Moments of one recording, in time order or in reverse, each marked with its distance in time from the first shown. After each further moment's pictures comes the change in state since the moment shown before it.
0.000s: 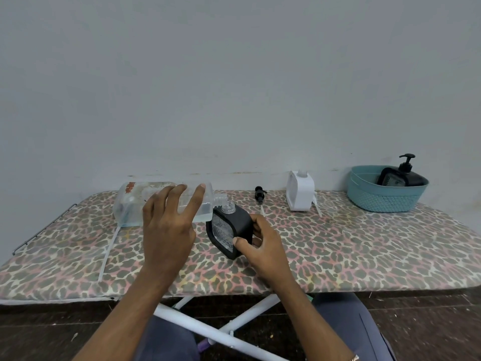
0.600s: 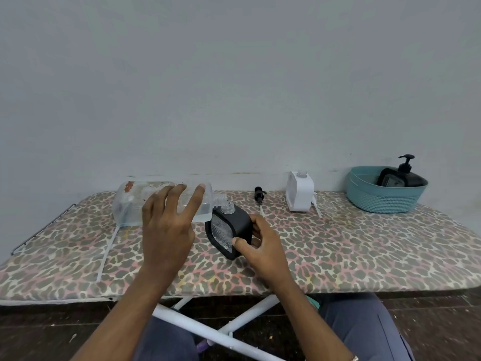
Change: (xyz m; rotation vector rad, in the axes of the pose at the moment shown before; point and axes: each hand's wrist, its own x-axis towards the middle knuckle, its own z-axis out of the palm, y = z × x) left_hand 0.000 0.000 0.000 0.011 0.008 0.008; right_hand -0.001 -0.001 -0.001 0.007 0.001 -0.001
